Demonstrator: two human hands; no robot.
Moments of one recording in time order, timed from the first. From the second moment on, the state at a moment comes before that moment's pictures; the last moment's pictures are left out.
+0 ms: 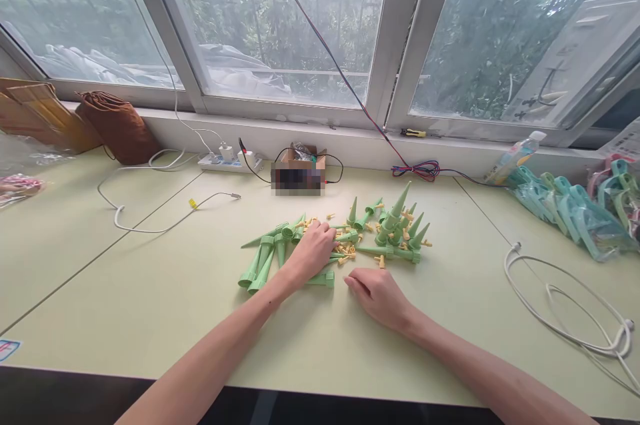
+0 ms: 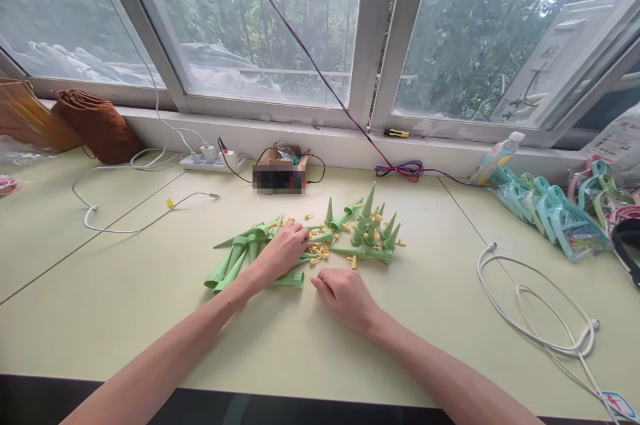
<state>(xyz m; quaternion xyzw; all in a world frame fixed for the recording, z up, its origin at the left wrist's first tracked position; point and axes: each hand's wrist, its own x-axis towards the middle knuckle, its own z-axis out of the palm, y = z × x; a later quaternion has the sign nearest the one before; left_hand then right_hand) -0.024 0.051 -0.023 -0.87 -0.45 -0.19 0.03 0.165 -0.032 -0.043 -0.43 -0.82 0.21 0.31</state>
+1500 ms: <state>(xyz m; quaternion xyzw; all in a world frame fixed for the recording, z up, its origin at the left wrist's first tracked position) -0.010 0.023 -0.008 -0.70 -0.40 -0.57 -0.18 0.170 -0.025 -0.034 -0.41 -0.85 0.09 0.33</state>
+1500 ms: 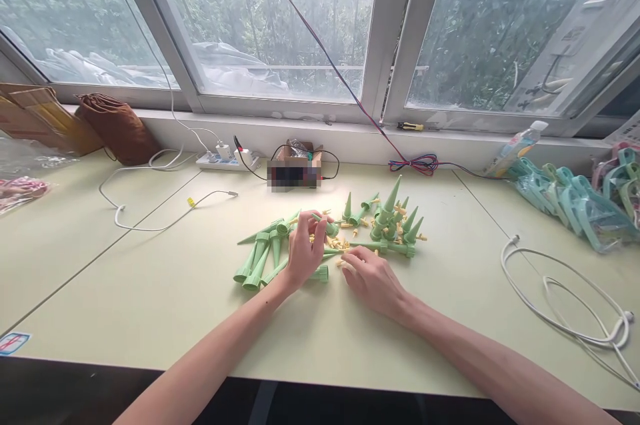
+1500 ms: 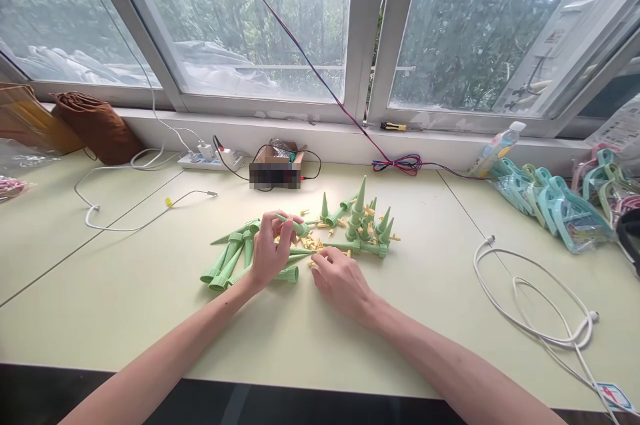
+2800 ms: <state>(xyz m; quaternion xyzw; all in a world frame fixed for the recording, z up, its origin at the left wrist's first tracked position) -0.006 0.021 -0.011 -0.73 -0.38 -0.56 -0.11 0.173 -0.009 -0.035 -0.48 -0.82 0.07 0.31</state>
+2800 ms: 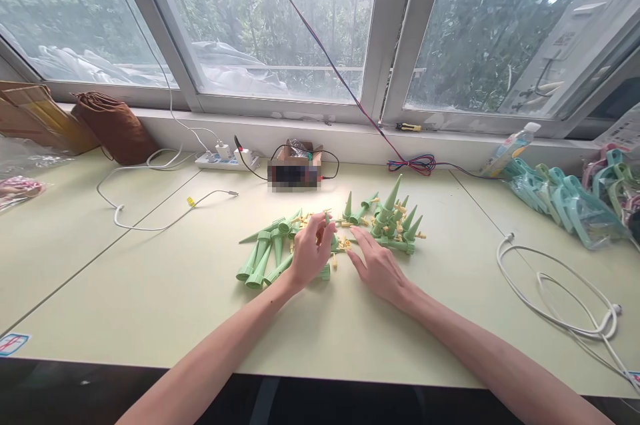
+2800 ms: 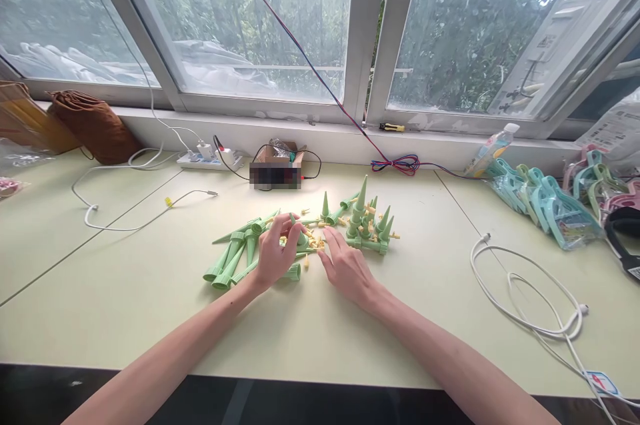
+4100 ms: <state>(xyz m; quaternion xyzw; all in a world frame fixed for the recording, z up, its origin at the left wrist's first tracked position) -0.005 0.021 -0.010 -0.66 -0.41 -0.58 -0.22 0.164 0.031 0.000 -0.47 -0.85 0.01 0.24</state>
